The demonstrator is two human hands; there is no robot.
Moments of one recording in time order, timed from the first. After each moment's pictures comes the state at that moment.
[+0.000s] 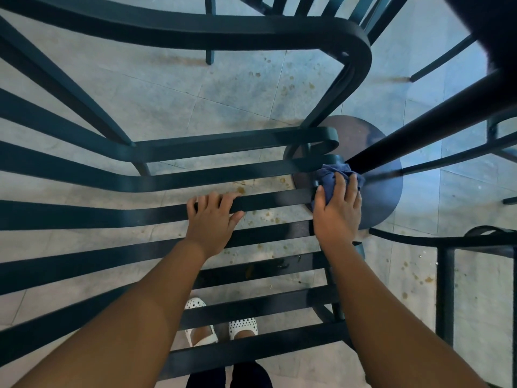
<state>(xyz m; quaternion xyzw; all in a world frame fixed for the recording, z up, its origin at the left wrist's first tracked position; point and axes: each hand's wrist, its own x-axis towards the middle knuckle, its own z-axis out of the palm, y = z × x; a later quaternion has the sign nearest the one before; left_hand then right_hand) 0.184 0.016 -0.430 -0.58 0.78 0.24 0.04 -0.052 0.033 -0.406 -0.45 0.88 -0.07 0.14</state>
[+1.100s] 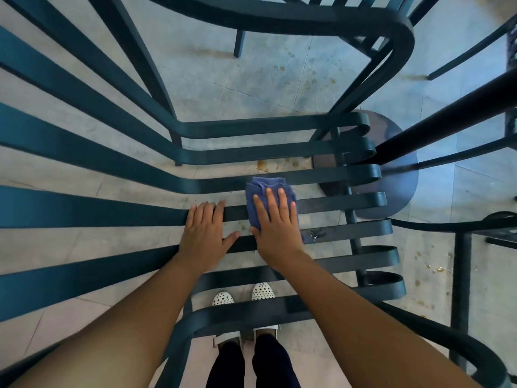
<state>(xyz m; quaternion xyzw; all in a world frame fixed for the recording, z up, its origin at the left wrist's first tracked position) 0.282 0.092 -0.422 -0.59 0.78 0.19 0.08 0.115 0.101 -0.407 -0.73 0.65 0.08 0.18</state>
